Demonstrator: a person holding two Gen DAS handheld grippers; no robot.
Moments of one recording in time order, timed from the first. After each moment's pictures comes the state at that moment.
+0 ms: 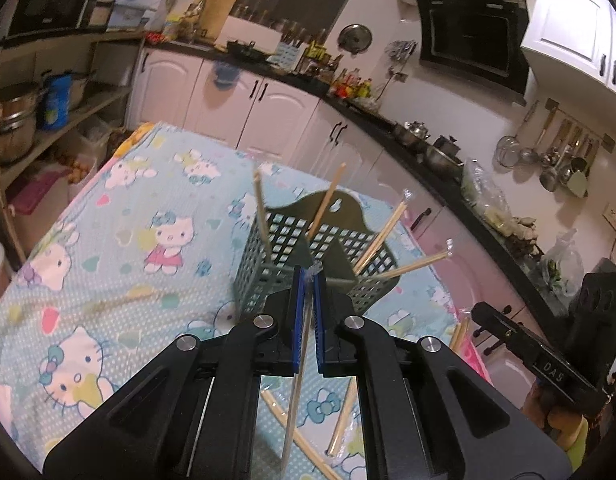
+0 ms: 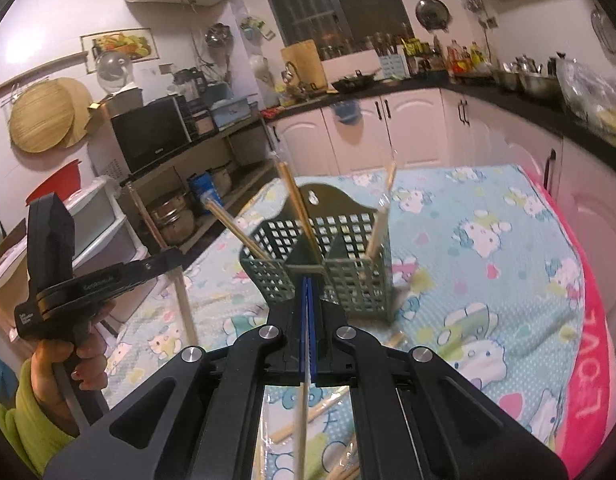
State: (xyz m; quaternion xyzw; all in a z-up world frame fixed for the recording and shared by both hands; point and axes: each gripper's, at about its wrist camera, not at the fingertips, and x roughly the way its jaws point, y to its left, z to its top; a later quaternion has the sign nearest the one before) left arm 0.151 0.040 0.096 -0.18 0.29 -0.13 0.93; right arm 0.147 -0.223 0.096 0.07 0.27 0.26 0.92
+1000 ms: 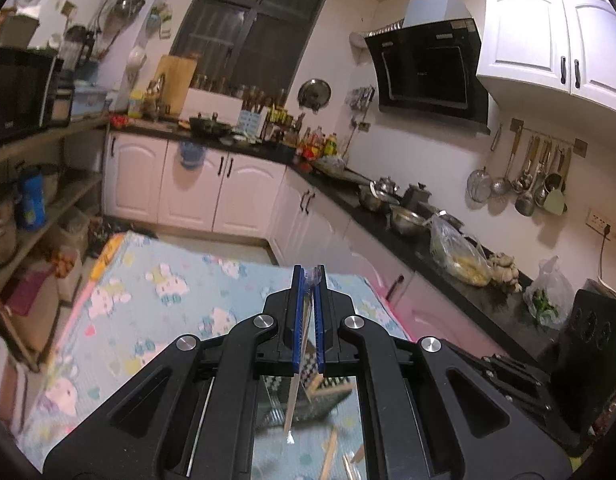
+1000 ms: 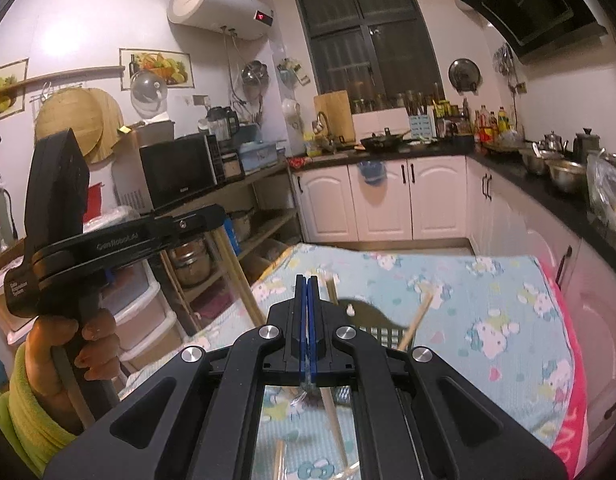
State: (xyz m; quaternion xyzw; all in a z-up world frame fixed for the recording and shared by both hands) left arm 0.186 0.017 0.212 -0.13 0.17 -0.15 0.96; right arm 0.171 -0.194 0.187 0.05 0.18 0.29 0.94
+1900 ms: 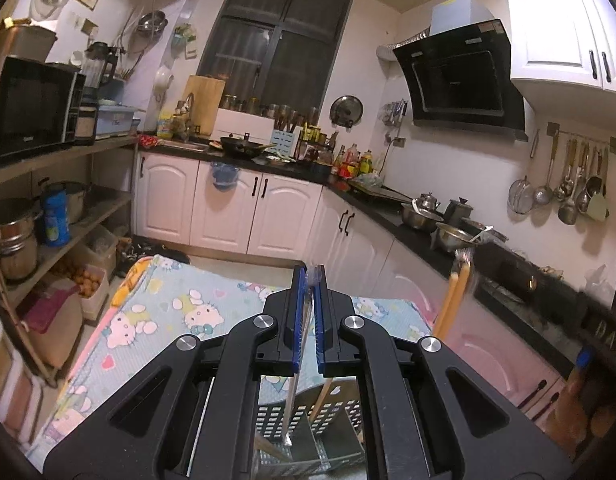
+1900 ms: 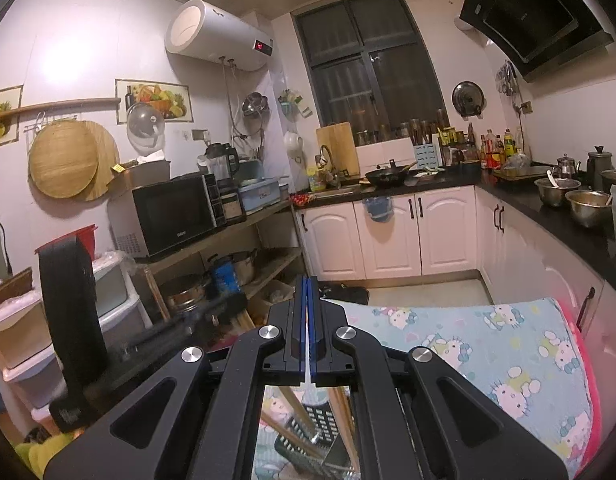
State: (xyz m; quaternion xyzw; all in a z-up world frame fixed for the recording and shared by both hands) left arm 0.238 0.025 0.185 -0.12 0.15 -0.08 0.98; right arm 0.248 -0.165 0.221 0.07 0.13 0.29 0.95
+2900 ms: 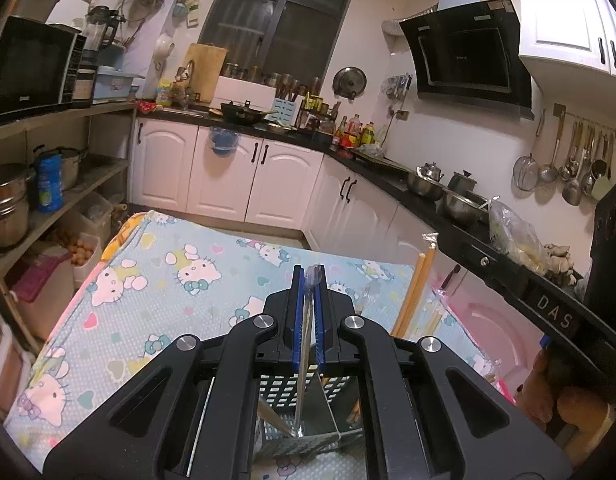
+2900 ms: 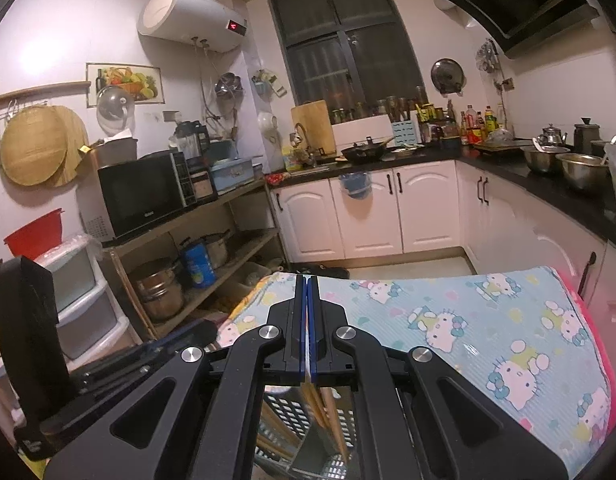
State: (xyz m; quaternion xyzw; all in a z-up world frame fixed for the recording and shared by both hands) left arm 0.246 0.023 0.130 -0.13 0.19 -0.09 0.97; right arm 0.288 -0.160 0.148 0.07 0.16 0.25 0.95
